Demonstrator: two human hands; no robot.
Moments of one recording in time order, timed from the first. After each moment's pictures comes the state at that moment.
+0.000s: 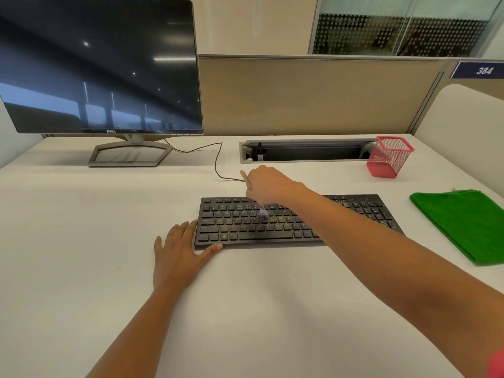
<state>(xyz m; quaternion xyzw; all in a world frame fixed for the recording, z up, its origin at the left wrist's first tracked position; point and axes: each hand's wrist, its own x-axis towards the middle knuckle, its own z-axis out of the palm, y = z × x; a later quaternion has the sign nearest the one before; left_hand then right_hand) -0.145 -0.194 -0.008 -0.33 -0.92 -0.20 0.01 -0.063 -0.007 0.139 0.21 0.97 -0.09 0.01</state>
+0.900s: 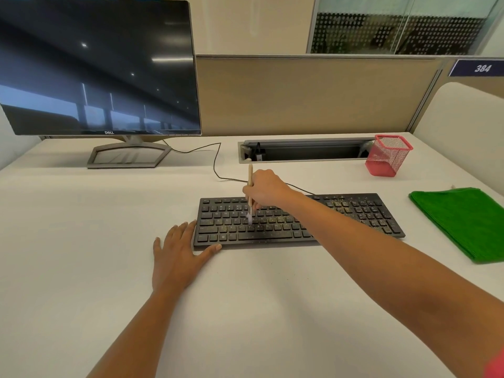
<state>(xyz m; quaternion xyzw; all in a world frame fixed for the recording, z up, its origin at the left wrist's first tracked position) -0.145 -0.194 -0.007 -0.33 -0.92 -0.20 0.01 -0.069 -0.002 0.119 0.30 0.90 -0.31 -0.04</state>
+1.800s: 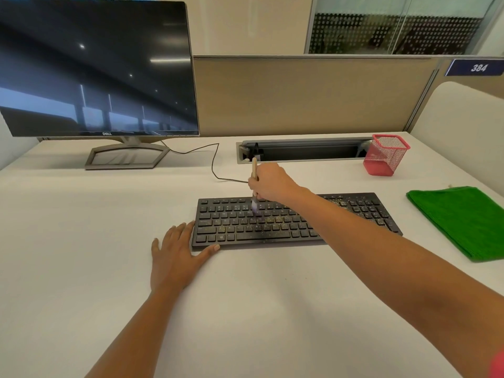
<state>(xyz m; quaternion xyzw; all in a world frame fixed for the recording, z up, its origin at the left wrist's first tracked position) -0.143 -0.195 -0.004 -0.33 -0.92 -0.21 0.02 -0.060 0.007 0.129 0.28 0.93 -0.22 -0.08</state>
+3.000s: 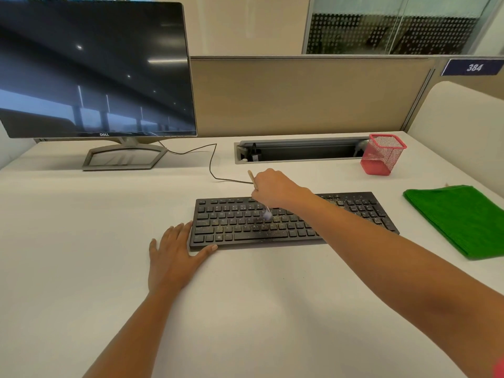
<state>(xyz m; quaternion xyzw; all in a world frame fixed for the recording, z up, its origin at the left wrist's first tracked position) -0.143 -0.195 -0.004 -0.33 -0.93 -0.19 0.01 -0.047 0.004 0.131 0.26 0.96 -0.11 -0.01</state>
